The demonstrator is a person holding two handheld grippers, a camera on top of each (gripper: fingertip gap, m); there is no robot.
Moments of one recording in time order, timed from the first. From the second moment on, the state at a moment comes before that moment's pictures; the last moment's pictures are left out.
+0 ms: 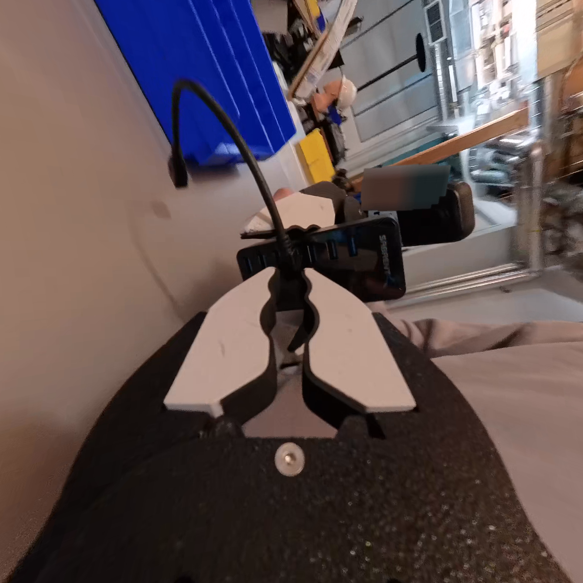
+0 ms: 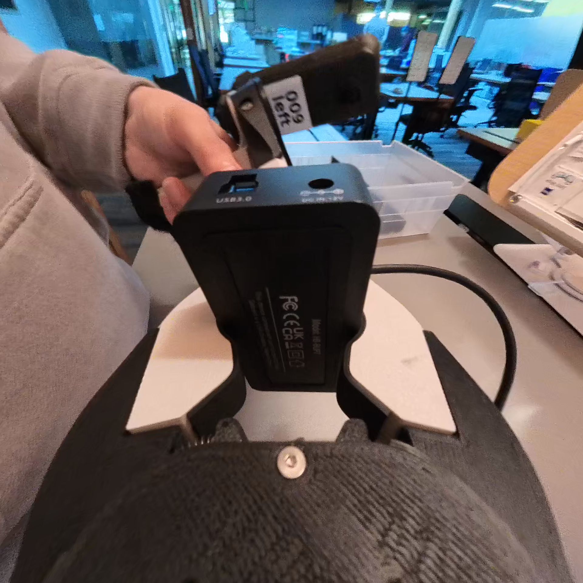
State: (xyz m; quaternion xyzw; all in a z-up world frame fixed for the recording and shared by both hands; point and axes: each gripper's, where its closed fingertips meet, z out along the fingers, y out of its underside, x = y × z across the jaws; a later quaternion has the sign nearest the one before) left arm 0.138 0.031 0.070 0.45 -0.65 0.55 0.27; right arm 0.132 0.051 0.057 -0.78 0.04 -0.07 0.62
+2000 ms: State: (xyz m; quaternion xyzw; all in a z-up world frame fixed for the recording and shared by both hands) left arm 0.127 0.043 0.086 0.46 -0.61 0.53 0.37; right arm 0.121 0.066 0.059 -0.80 0.02 -0.07 0.59
